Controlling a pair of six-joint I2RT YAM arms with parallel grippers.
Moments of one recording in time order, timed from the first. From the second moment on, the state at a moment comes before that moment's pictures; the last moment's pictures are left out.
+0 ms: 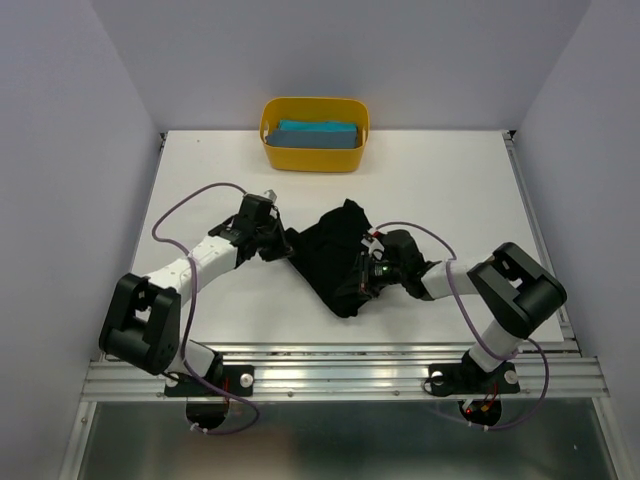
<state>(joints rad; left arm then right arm) -0.43 1.40 0.83 -0.30 0.17 -0.68 0.62 1.66 0.56 0.48 -0.74 1.07</state>
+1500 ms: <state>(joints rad) -0.49 1.77 1.08 -0.25 0.24 -0.60 0.77 1.25 0.89 -0.37 -0.11 0.67</state>
